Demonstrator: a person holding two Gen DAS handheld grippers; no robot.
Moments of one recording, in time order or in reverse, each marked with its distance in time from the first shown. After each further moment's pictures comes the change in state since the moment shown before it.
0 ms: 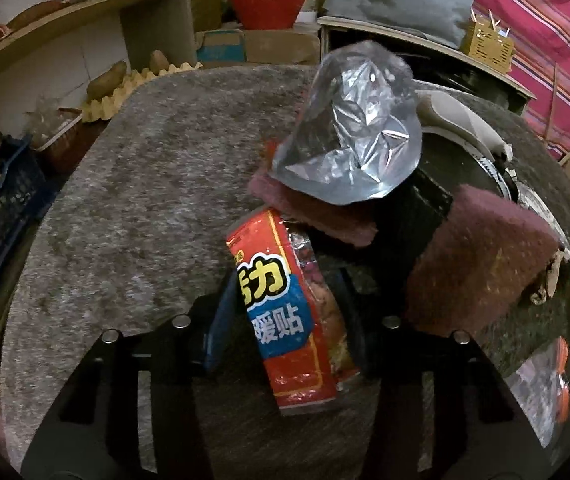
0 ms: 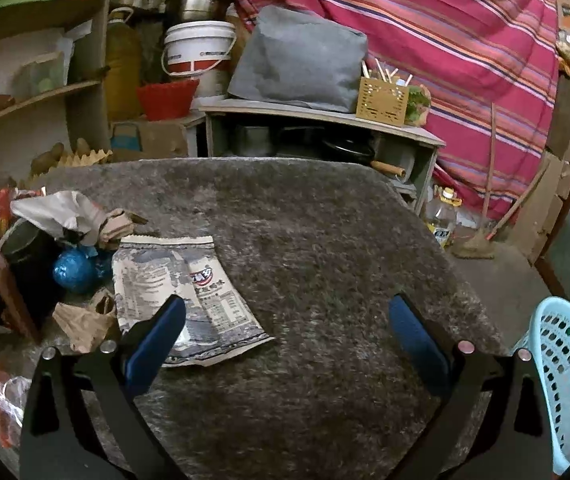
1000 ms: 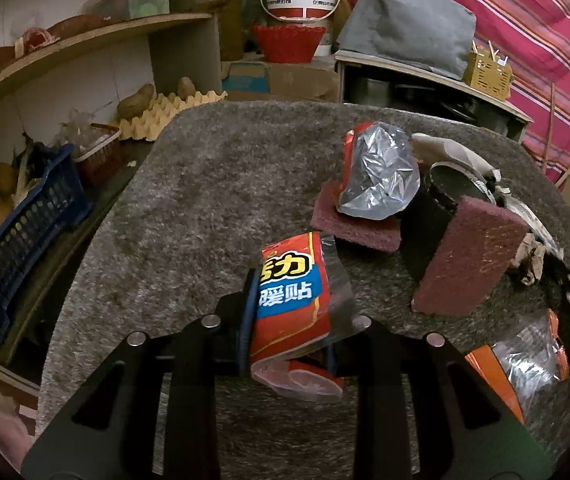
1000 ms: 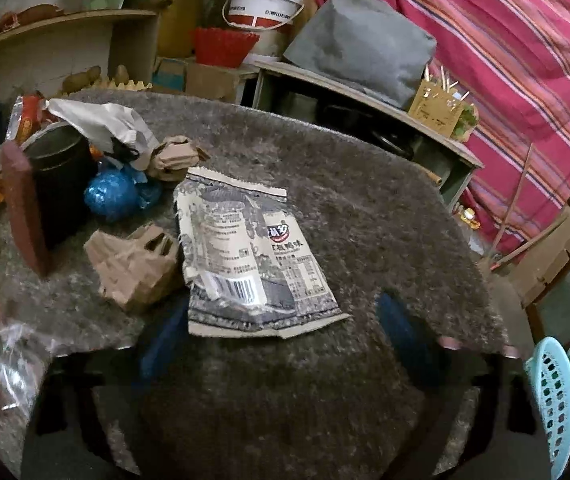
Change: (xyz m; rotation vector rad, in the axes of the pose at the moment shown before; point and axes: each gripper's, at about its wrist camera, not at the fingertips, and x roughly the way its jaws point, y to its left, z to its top) left arm -0.048 0.041 -0.013 -0.013 -0.113 0.016; right arm 0.015 0.054 -0.010 -0.221 0.122 0.034
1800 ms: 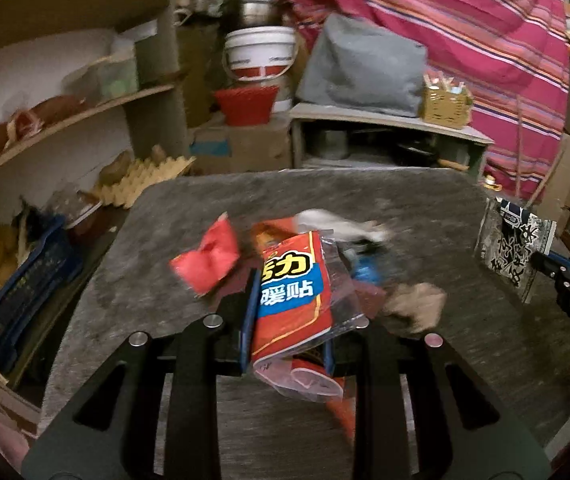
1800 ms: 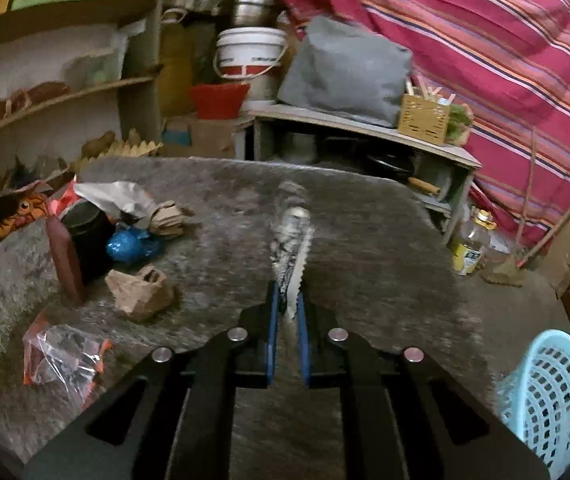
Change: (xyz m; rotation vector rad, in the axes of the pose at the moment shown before) left arm -0.075 -0.097 0.023 0.080 -0.180 -0.040; right arm -0.064 -0.091 -0.015 0.148 -0.162 0.113
